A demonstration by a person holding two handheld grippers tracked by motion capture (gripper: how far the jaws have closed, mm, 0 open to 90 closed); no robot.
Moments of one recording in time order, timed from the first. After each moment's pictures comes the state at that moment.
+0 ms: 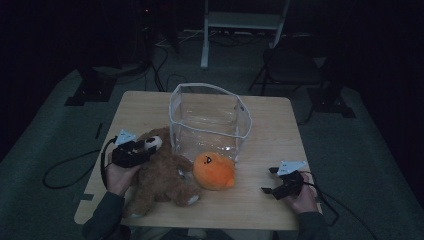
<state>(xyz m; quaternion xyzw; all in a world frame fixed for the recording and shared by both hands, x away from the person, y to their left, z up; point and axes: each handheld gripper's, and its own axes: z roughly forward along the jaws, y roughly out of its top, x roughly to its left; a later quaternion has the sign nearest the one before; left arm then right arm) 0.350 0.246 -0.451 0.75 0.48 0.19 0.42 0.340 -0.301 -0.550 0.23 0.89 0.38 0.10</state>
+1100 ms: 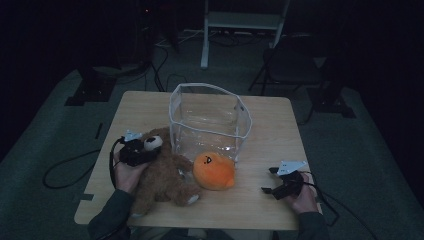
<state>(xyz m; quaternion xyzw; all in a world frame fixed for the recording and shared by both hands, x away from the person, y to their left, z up) 0.370 0.233 -0.472 0.73 0.54 0.18 0.38 0.340 -0.301 -0.550 0.23 0.89 0.38 0.10</state>
